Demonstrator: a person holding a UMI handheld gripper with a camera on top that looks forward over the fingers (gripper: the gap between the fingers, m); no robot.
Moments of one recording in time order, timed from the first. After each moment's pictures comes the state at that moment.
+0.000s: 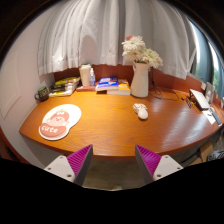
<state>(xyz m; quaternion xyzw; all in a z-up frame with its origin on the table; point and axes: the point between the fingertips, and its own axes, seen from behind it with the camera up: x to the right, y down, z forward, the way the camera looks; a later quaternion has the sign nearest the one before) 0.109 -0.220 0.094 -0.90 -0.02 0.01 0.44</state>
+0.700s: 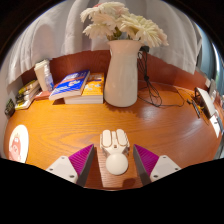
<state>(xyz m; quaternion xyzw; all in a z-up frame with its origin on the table) 0.255 0.022 -0.011 -0.92 0.02 -0.03 0.39</state>
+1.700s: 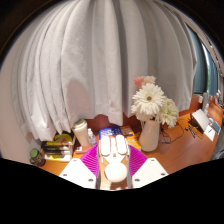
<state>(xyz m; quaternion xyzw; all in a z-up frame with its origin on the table) 0.066 0.058 0.249 -0.85 0.09 -0.01 0.52</state>
